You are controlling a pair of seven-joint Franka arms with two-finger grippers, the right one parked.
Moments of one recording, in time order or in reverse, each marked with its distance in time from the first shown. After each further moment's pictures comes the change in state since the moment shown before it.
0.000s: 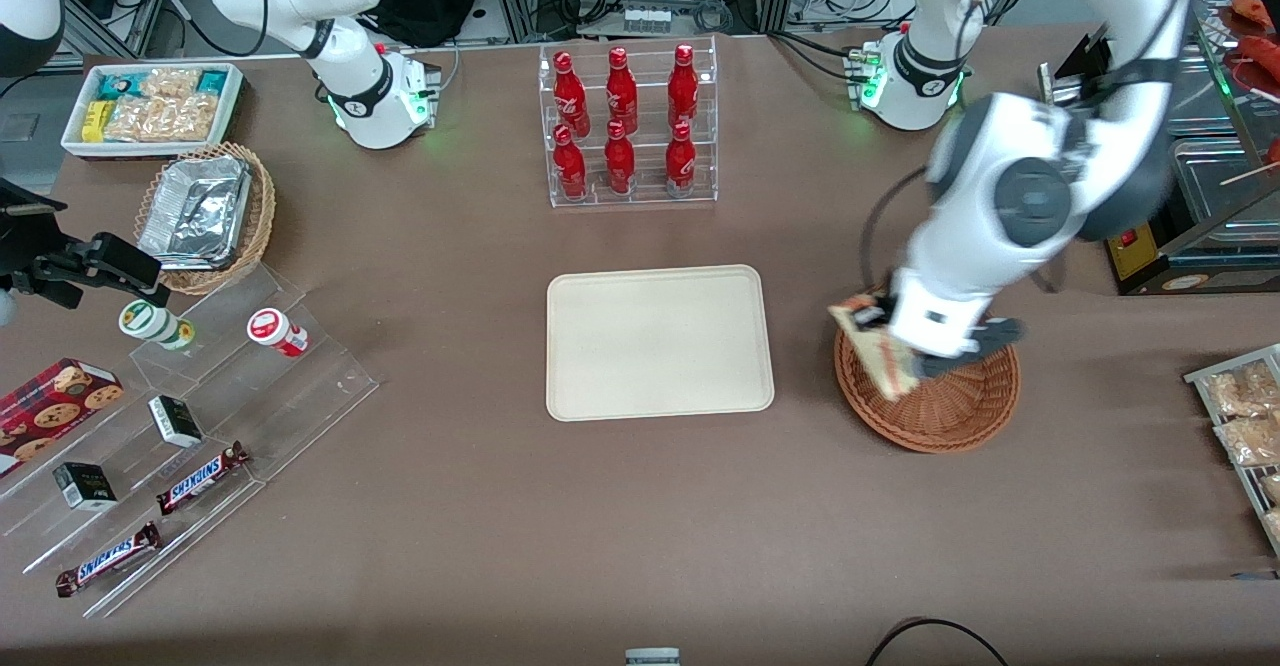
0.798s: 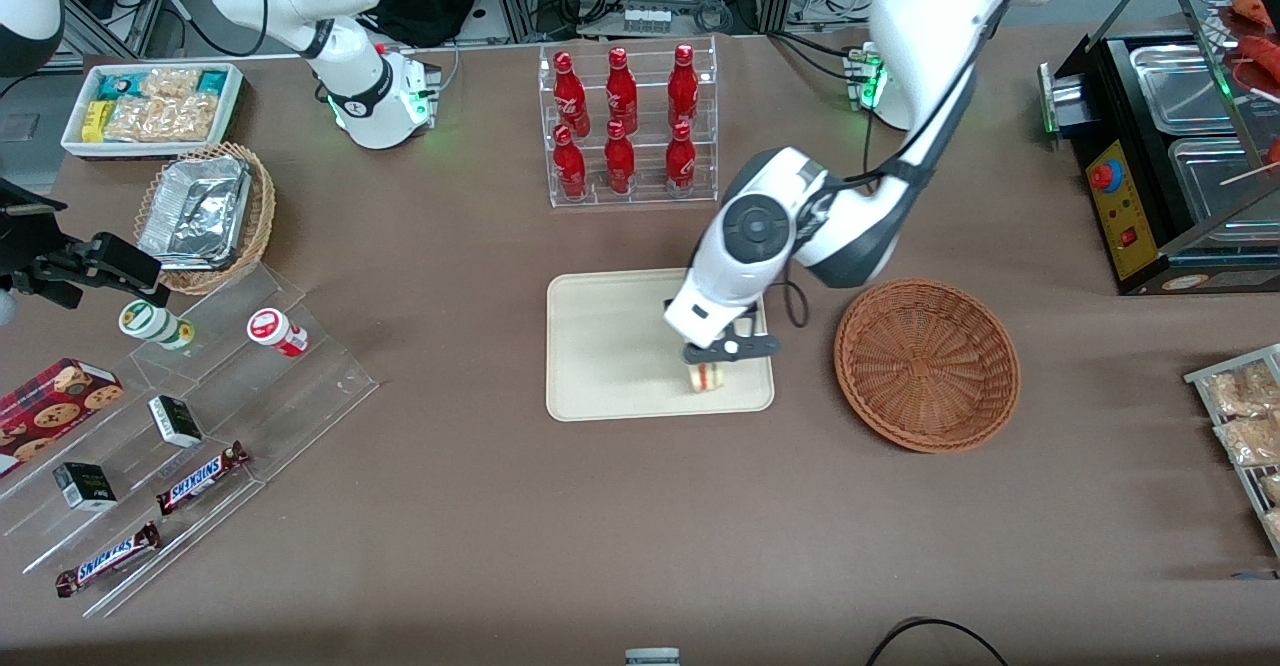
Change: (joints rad) arm -0.277 0.293 -0.007 0.078 0.001 0.276 -0.036
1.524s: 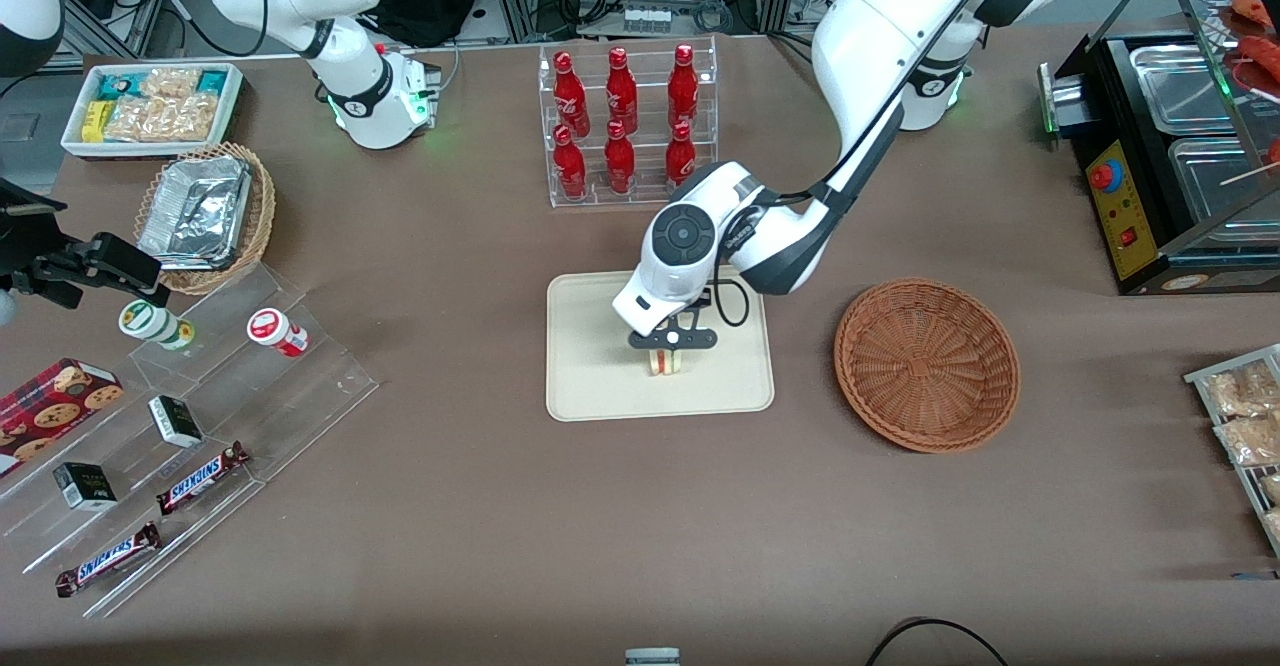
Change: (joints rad) arm -0.090 0.122 -0.002 0.066 0.038 0.019 -0.004
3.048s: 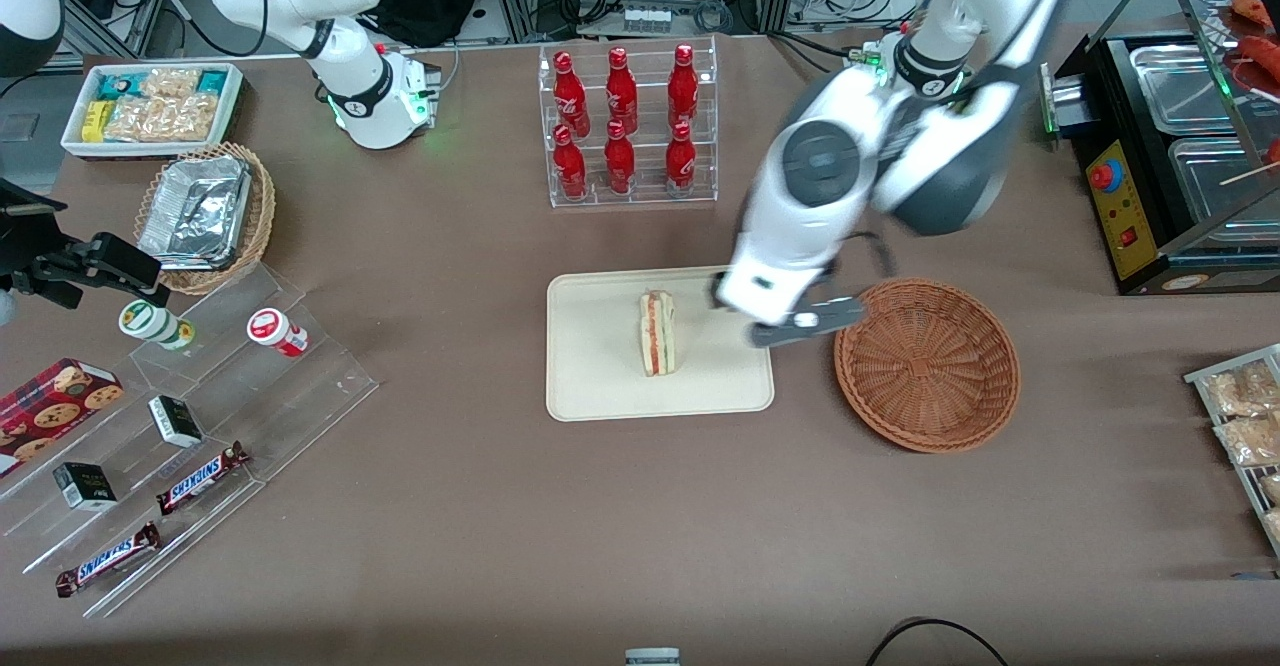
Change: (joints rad) arm 0.237 -0.366 0.024 0.080 0.022 -0.483 -0.058
